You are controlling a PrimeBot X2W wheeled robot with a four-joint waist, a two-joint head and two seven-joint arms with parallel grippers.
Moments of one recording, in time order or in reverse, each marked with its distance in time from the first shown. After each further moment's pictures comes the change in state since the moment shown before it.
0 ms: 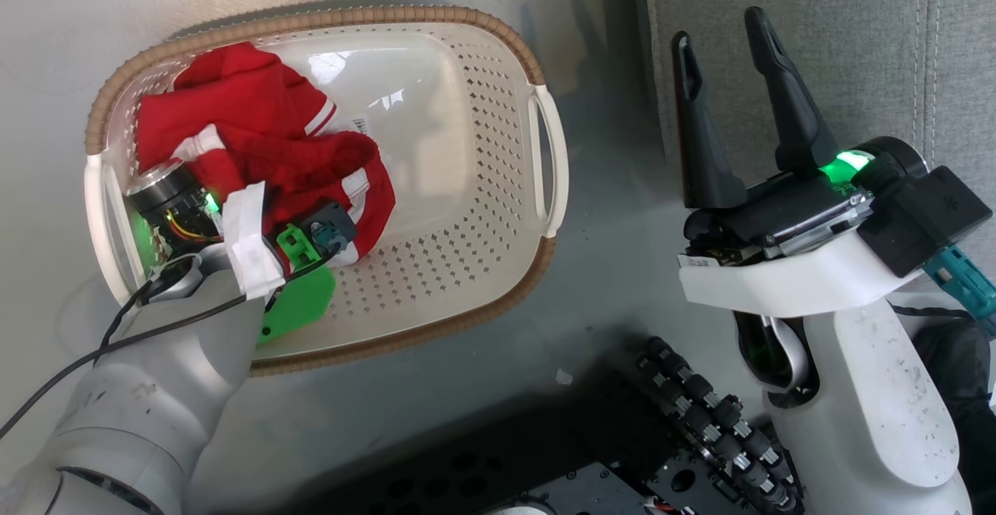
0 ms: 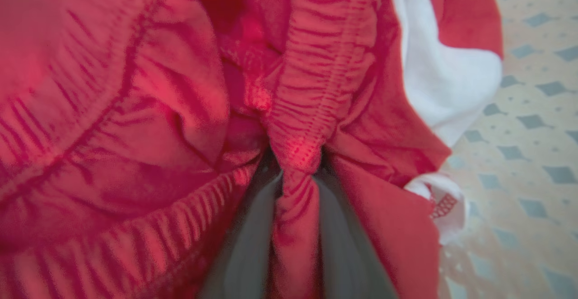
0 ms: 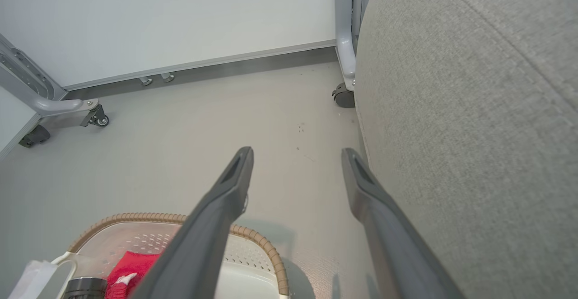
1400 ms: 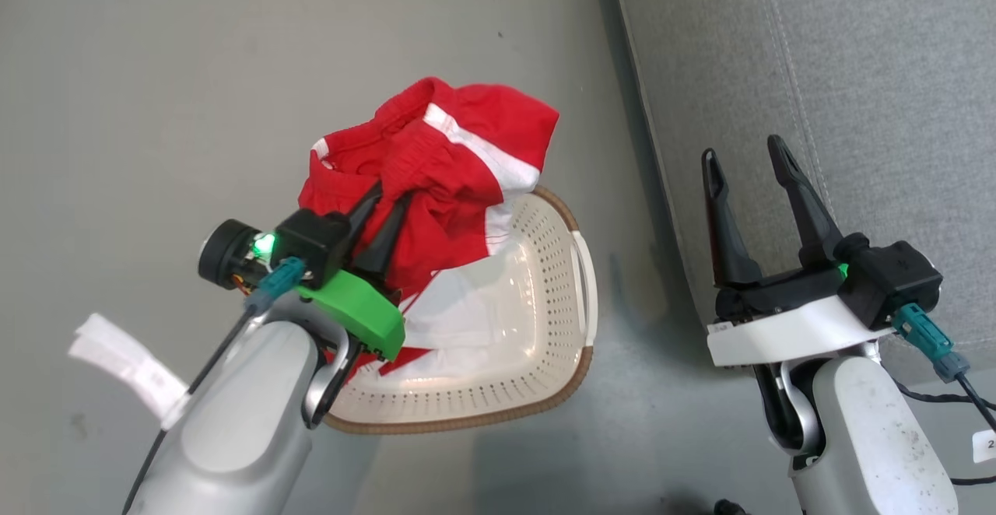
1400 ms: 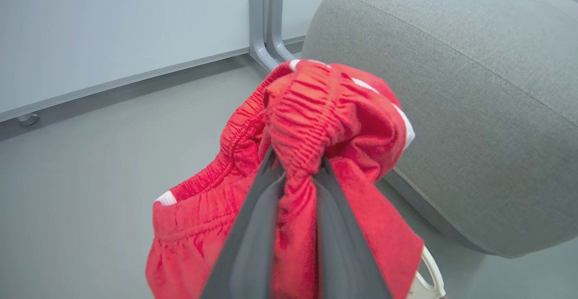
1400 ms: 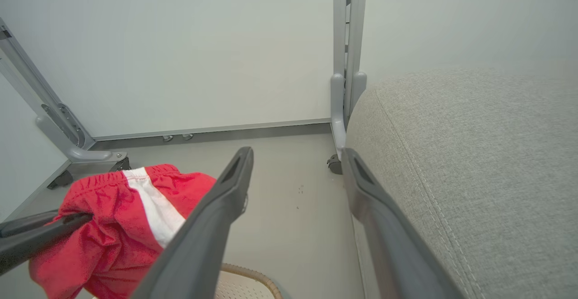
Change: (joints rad) left arm 0.387 0.023 0.259 -0.768 -0.600 -0.042 -0.275; right arm 0.166 0.001 -0.112 0.148 -0.112 0.000 0.000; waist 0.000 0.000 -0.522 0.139
